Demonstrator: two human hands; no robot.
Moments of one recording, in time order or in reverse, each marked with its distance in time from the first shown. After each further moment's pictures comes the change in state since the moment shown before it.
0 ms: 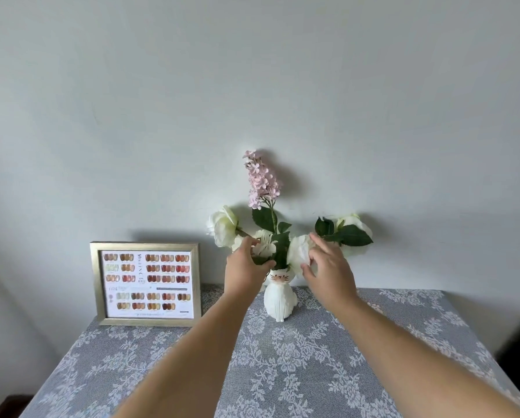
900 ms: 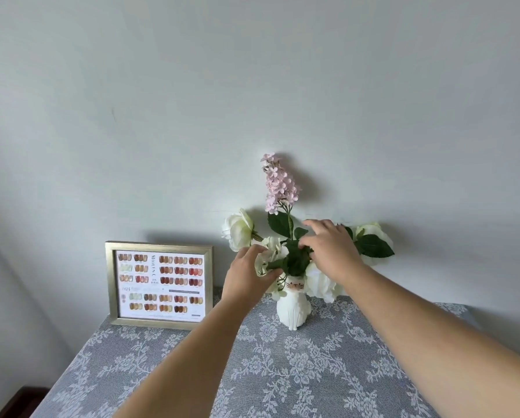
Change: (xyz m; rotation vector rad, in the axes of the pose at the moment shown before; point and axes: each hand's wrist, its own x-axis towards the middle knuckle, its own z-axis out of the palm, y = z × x) left_hand 0.008 -0.024 -0.020 0.119 -0.057 0.132; right_hand 0.067 -0.023 -0.012 -0.315 -0.236 -0.259
